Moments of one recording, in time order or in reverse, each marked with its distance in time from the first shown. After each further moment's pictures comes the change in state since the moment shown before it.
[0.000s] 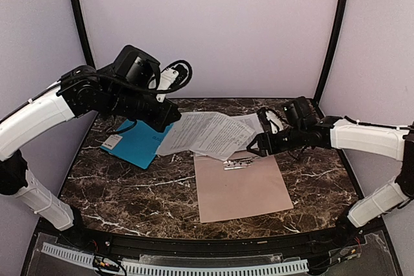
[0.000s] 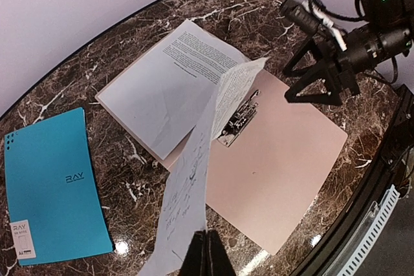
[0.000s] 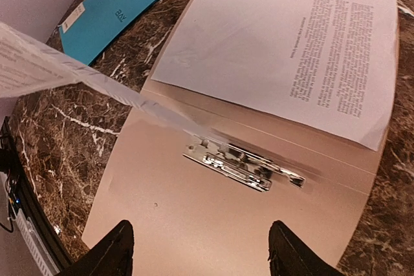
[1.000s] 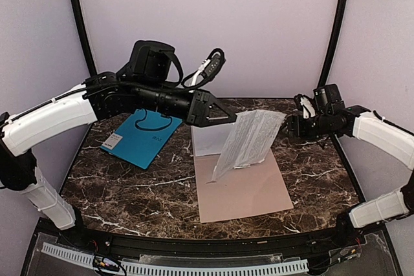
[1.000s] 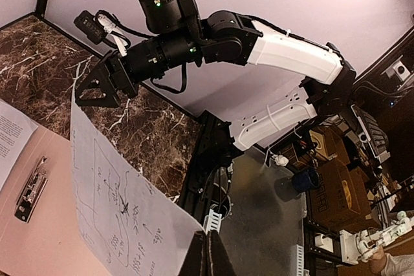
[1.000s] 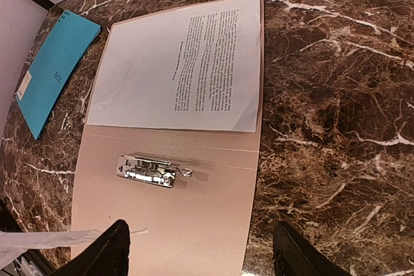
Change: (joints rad) left arm -0.019 0.122 0.003 0.457 0.719 -0.216; right arm -0.294 -0.146 0.039 -0.219 0.042 0.018
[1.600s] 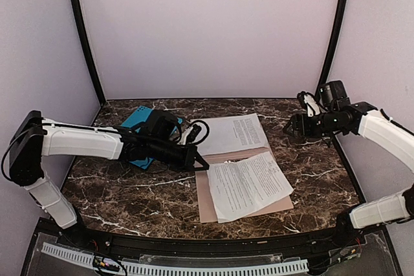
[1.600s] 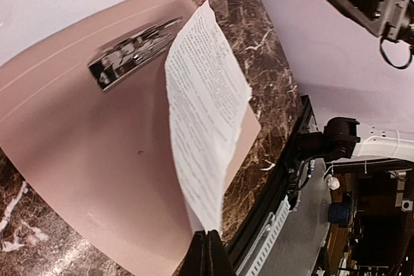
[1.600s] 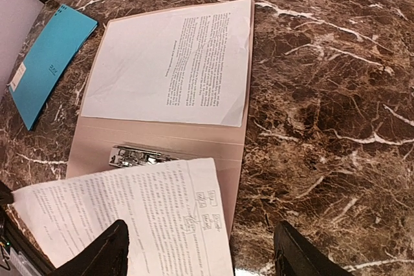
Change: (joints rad) left arm 0.159 0.039 -0.607 0.372 -0.040 -0.266; right arm -0.021 -0.053 0.057 -0.123 0.041 -0.069
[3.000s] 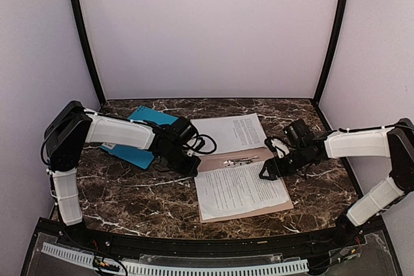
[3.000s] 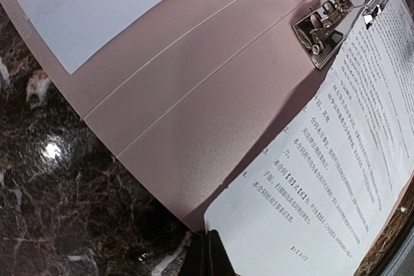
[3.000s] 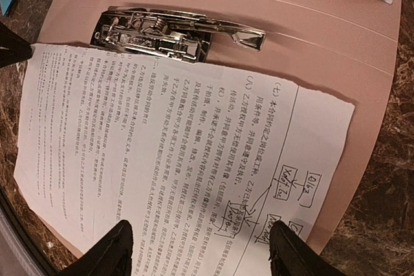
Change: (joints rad) left arm 0.046 0.356 0.227 -0.361 -0.293 0.351; right arm 0.235 0.252 -0.282 0.276 -0.086 -0.011
